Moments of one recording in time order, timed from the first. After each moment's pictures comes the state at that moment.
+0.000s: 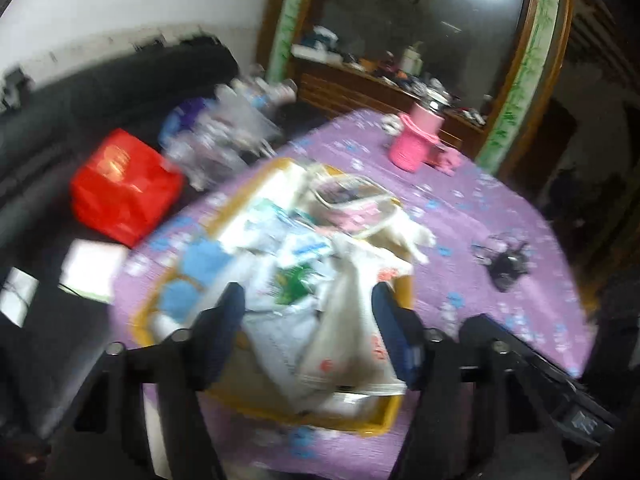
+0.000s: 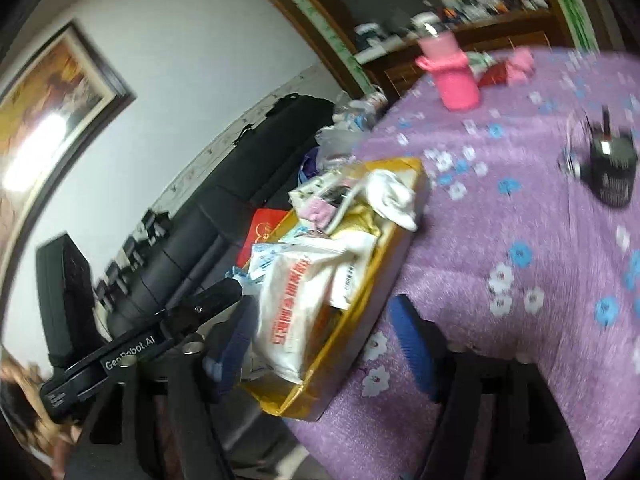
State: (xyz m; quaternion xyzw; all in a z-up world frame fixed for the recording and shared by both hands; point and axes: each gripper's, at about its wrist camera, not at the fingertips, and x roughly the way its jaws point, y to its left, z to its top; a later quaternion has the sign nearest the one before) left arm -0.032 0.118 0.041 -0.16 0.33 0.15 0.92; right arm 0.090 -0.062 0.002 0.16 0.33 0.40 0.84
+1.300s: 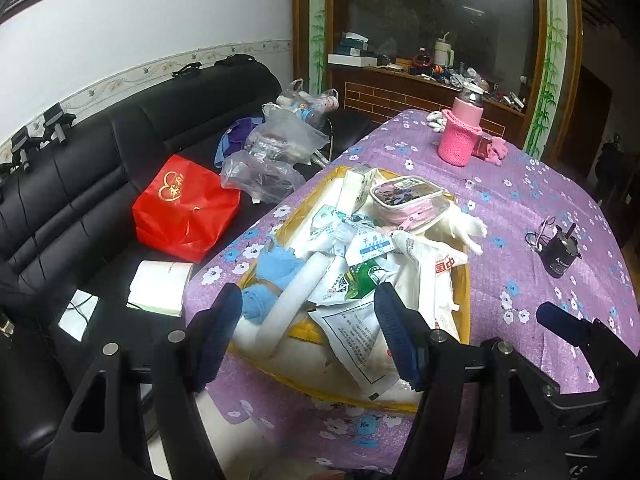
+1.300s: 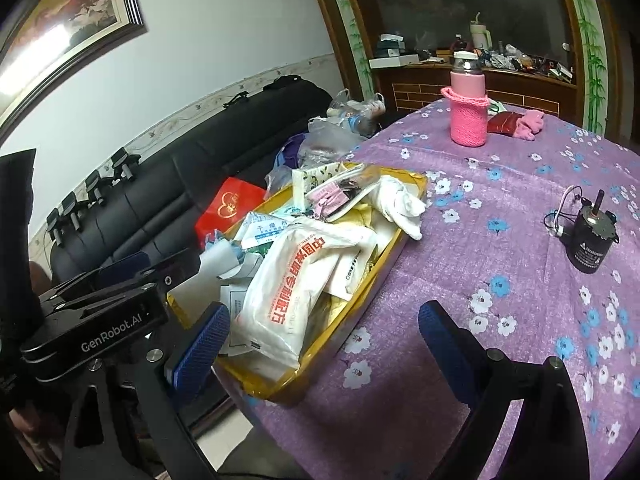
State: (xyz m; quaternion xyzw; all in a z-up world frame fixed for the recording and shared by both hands) left arm -0.045 0.126 0.045 -0.09 0.35 0.23 0.90; right arm 0.053 -0.029 0.026 0.02 0.32 0.36 0.88
